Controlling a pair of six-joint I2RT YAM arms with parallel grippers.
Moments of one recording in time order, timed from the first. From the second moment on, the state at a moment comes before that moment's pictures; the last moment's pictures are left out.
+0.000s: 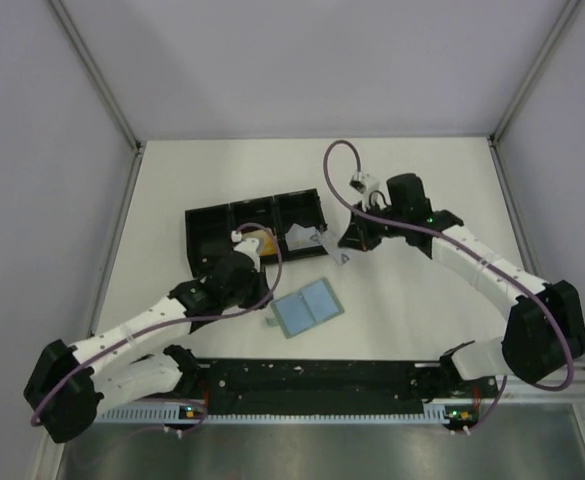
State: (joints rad) left arm -0.78 1.05 0.54 -0.31 -0.04 -0.58; right arm 0.45 1.37 0.93 -0.28 -0.62 0.17
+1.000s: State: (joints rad) left arm -0.57 0.34 0.63 -0.52 -0.44 -0.23; right arm 0.61 2.16 1.92 -0.92 -0.53 -0.75
